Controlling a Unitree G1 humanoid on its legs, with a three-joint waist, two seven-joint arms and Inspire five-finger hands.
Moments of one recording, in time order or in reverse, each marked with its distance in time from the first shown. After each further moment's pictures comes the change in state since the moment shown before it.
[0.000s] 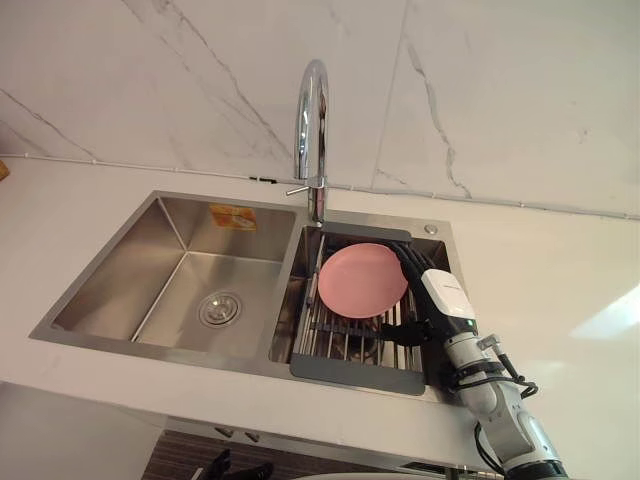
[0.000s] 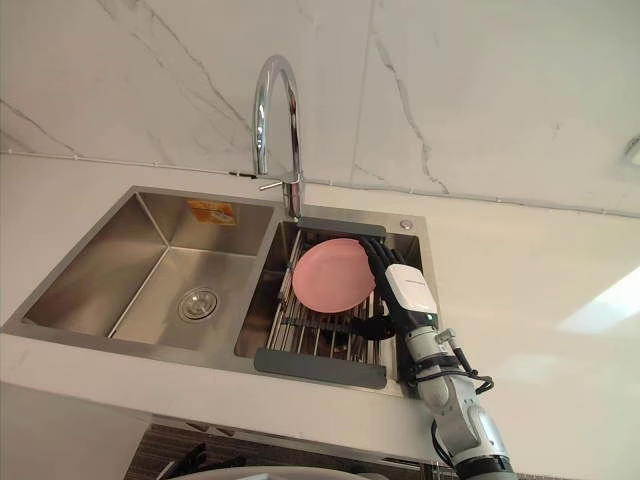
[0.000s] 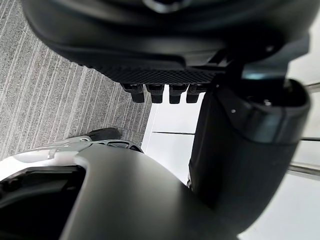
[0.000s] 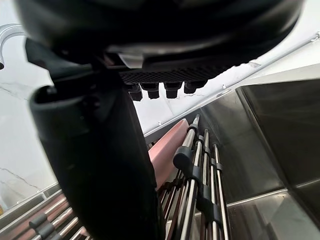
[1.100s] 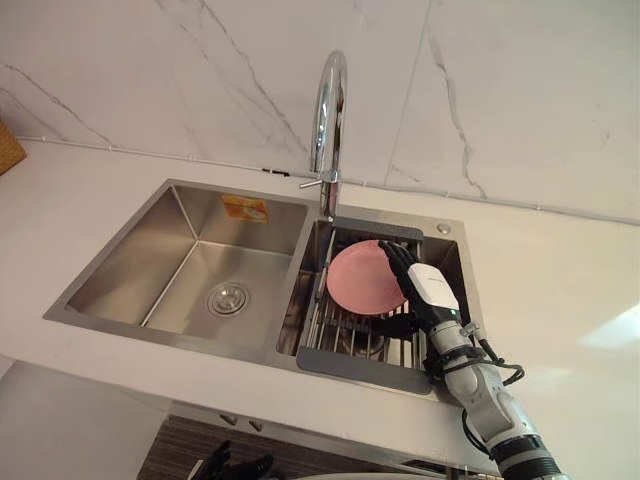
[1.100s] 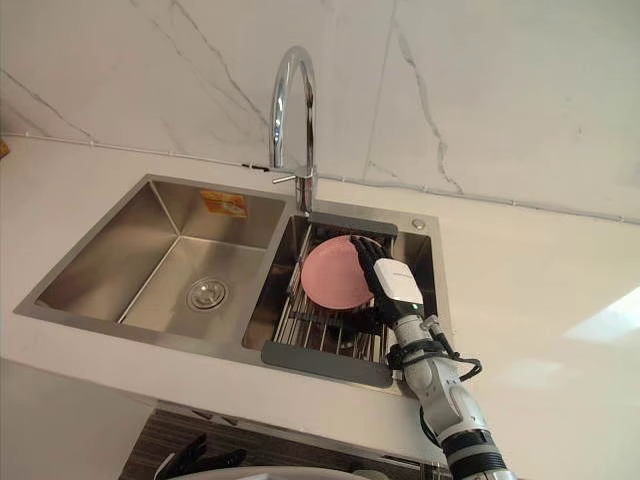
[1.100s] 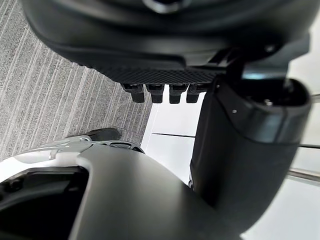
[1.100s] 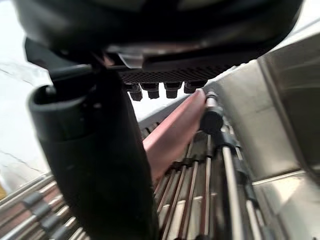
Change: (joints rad) left arm 0.001 0.003 0.004 -0.042 0.016 0.003 -0.003; right arm -0.121 0.013 0.072 0.136 -0.001 0.078 -0.039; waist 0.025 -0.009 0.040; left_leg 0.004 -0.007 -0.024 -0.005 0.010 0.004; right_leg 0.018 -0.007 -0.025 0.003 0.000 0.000
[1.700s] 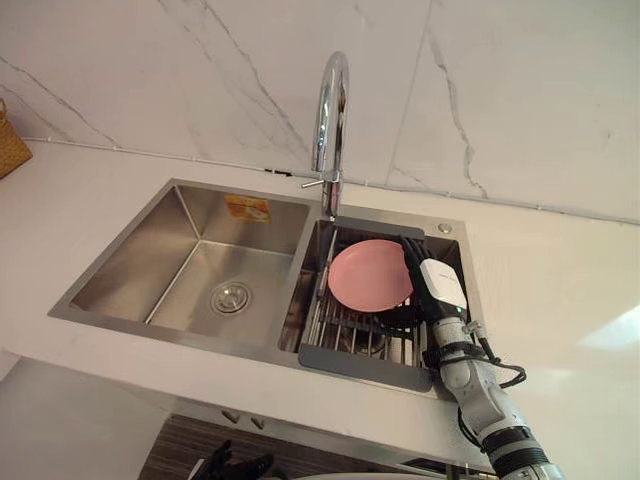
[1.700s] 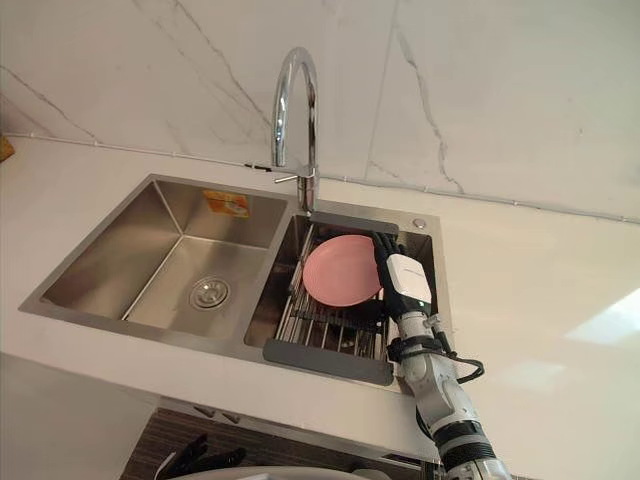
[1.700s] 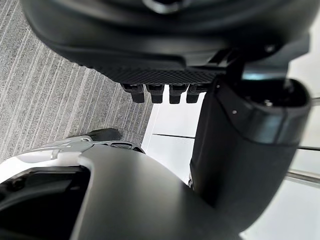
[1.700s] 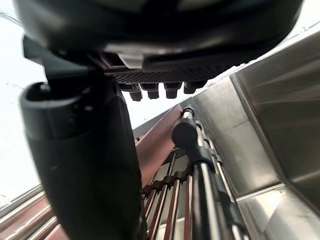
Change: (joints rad) left arm 0.000 -0.001 -0.002 -0.022 0.001 0.025 0.000; right arm -0.039 0.034 0.000 0.061 0.001 0.084 -0.093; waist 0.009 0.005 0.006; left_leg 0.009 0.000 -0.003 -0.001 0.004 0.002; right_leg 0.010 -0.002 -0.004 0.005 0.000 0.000
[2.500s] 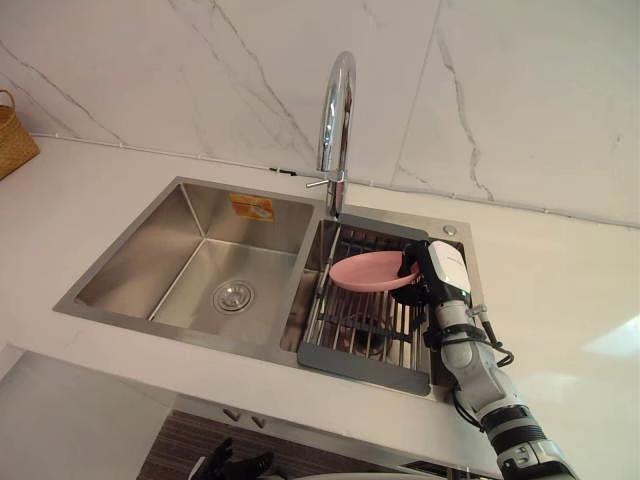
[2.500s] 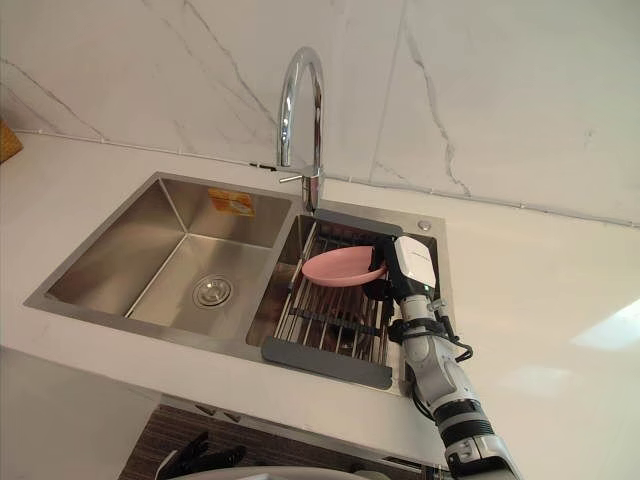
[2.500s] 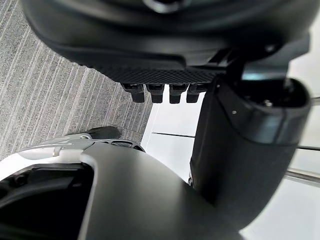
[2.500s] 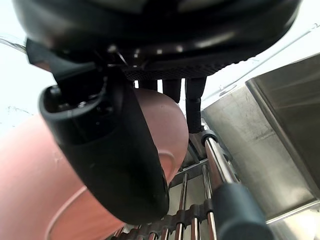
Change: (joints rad) left arm -0.001 -0.001 -0.001 -0.006 0.000 0.002 -0.007; right arm -0.102 -0.021 -0.007 0.068 0.126 -0.024 -0.003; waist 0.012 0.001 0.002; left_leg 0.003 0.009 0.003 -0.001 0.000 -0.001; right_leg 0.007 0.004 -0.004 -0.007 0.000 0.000
